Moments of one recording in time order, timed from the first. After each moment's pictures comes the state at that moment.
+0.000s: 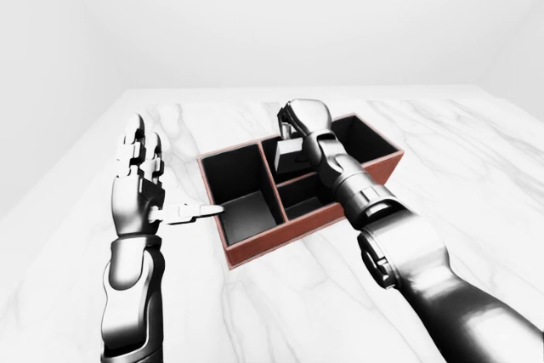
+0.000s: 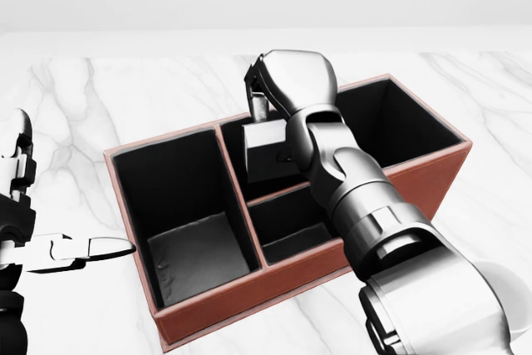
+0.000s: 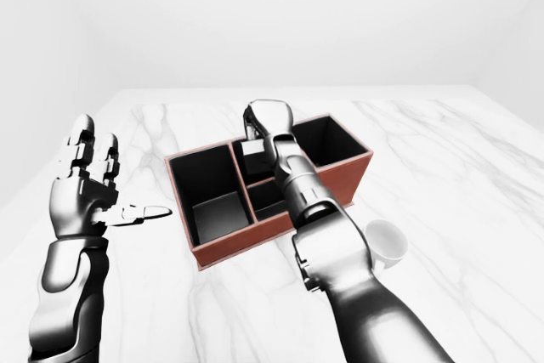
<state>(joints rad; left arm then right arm) -0.04 0.09 0.22 -0.42 -0.12 0.09 -0.07 -1.21 -0.04 0.10 1.30 -1.06 -0.09 -0.38</state>
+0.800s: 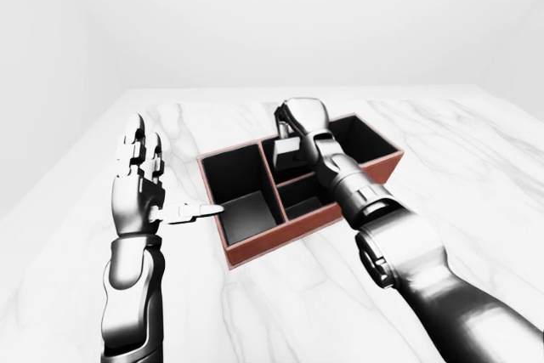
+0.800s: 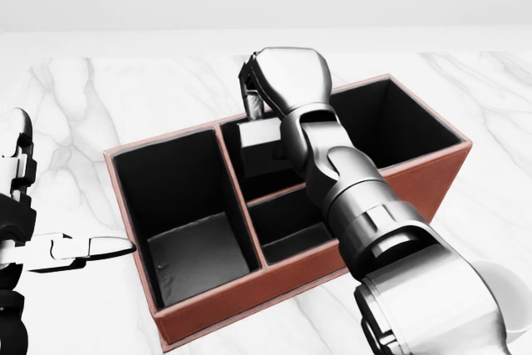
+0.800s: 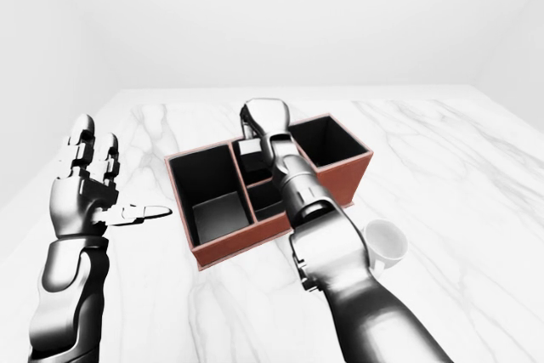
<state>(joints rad) -0.04 0.09 0.22 -0.42 -0.12 0.09 -0.06 -1.22 -0.03 0.10 1.32 -1.09 -0.09 -0.42</state>
